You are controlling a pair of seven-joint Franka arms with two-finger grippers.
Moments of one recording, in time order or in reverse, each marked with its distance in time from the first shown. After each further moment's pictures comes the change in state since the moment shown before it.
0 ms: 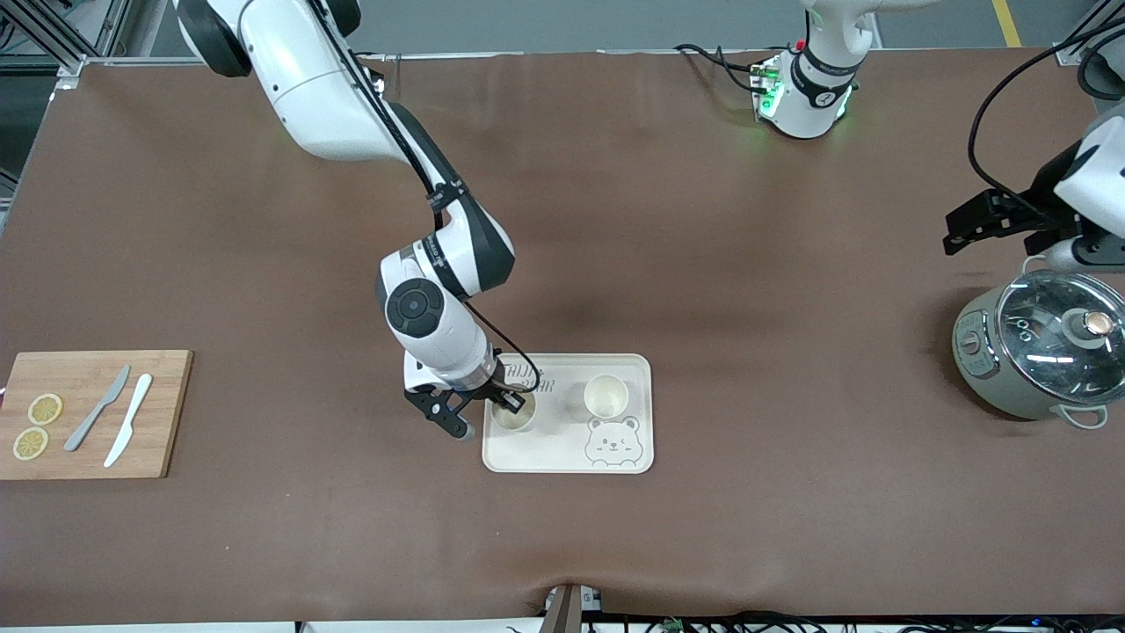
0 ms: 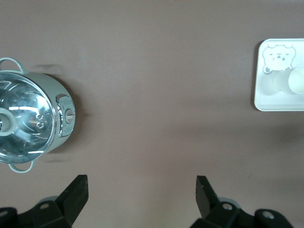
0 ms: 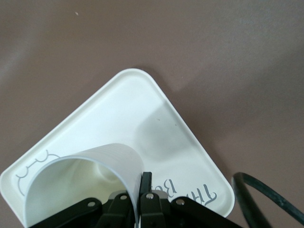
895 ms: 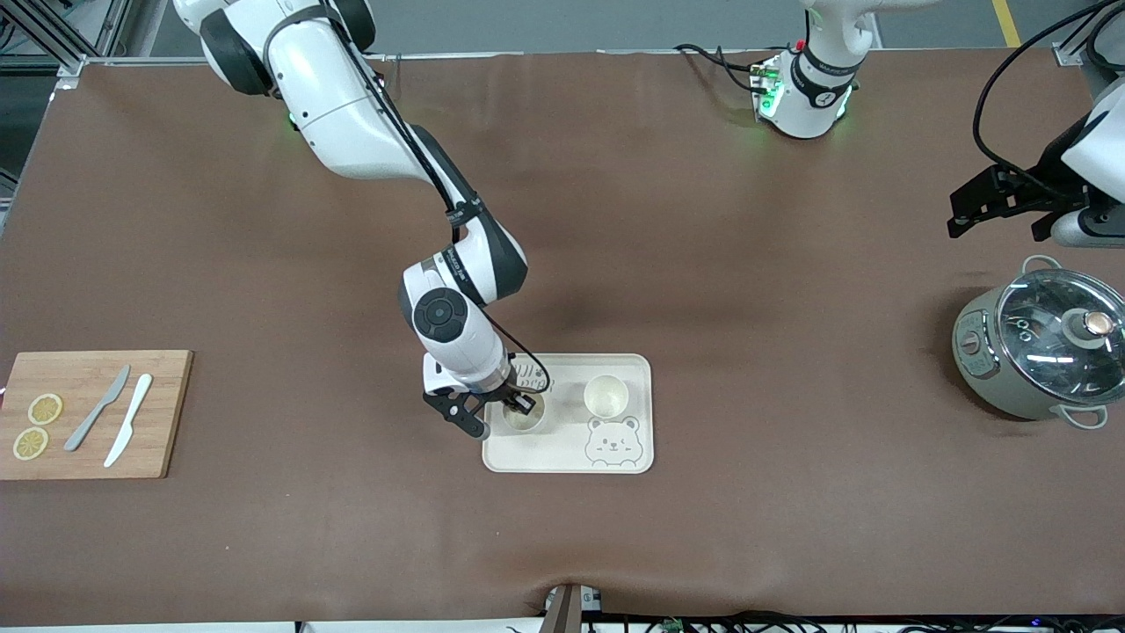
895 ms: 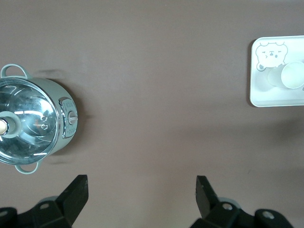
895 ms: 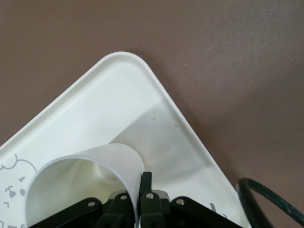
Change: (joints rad) left arm -0.002 -0.034 0.003 0.006 0.000 -0.018 0.034; right arm 0.022 0.077 -0.002 0.002 -0.012 0.086 0.005
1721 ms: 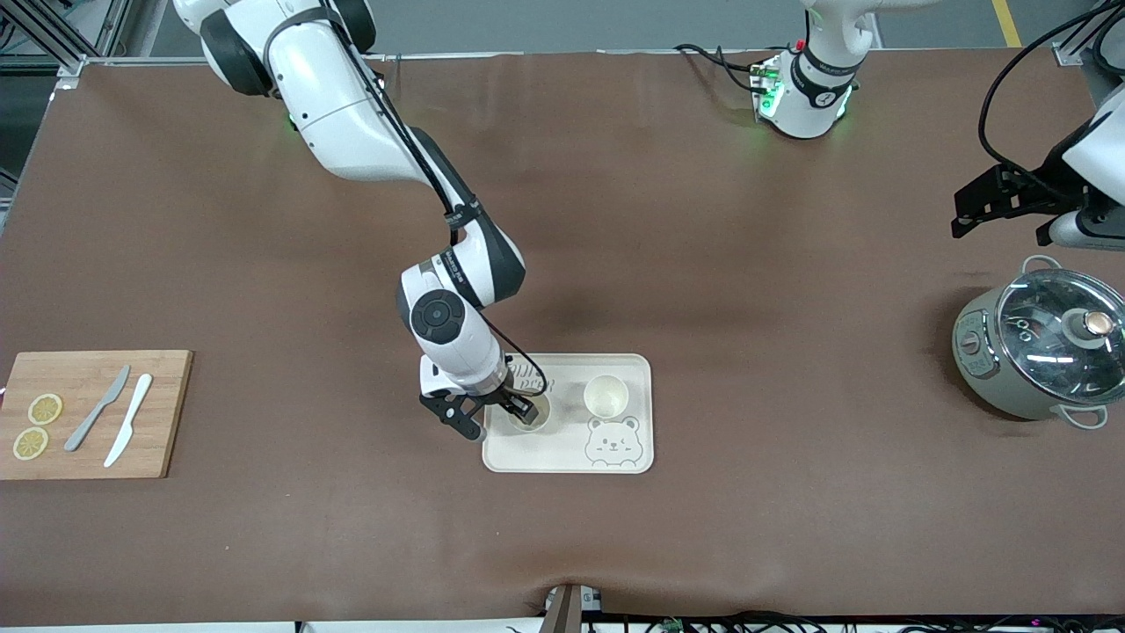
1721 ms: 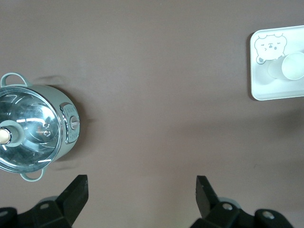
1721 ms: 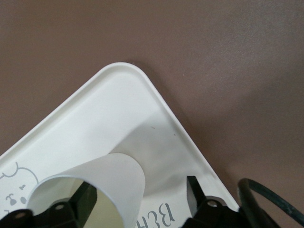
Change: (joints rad) left arm 0.005 0.005 0.004 0.000 0.000 0.002 0.067; right arm 0.001 0.001 -0.013 0.004 0.000 0.003 0.001
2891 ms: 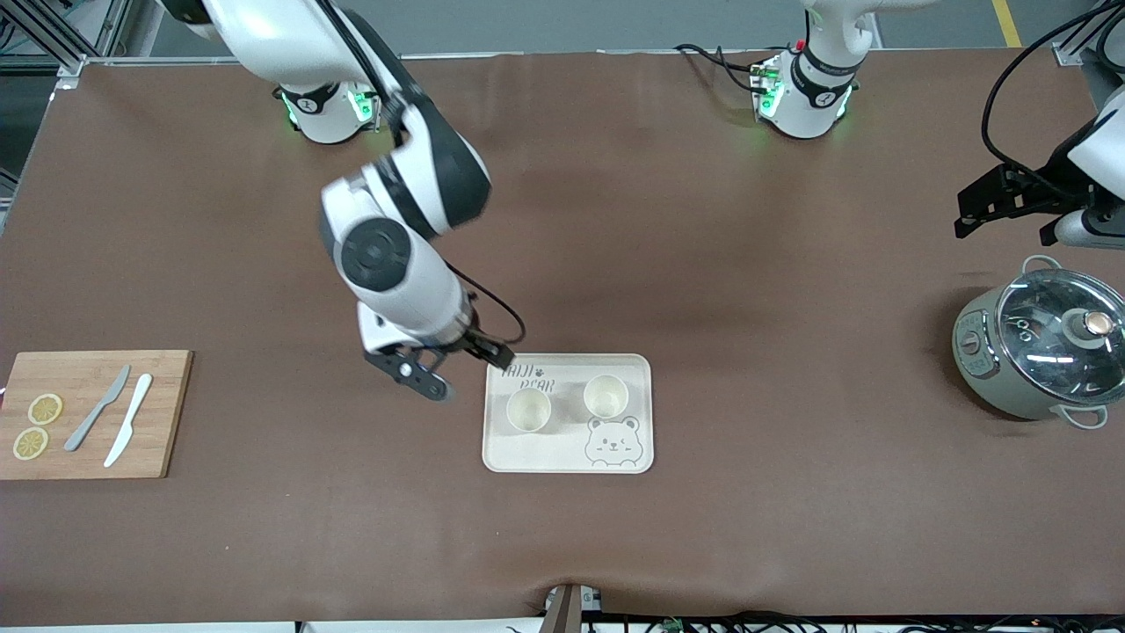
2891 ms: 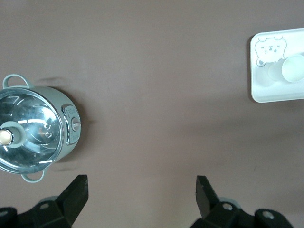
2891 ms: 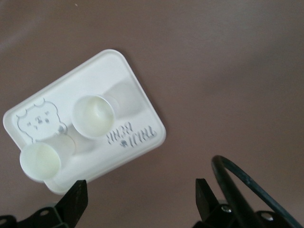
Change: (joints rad) left arm 0.003 -0.001 0.001 0.003 0.000 0.017 0.000; right arm -0.037 -0.369 -0.009 0.050 -0.020 -0.656 -0.125
